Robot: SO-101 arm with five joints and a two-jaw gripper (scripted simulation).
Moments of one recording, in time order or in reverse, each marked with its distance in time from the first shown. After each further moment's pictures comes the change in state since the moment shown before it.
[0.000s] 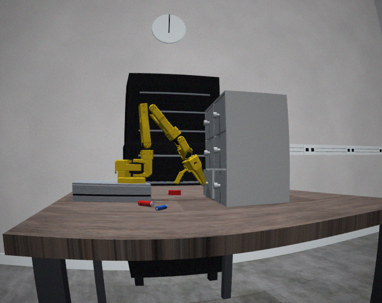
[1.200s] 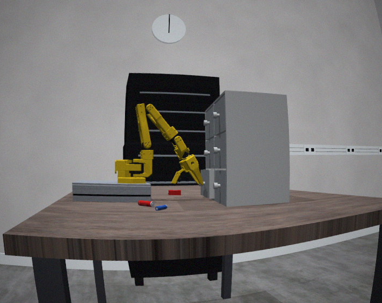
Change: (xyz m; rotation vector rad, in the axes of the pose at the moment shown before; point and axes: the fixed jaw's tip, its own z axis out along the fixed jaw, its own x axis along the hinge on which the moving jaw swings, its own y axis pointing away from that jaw) arm -0.008 -0.001 -0.005 0.003 0.001 -0.004
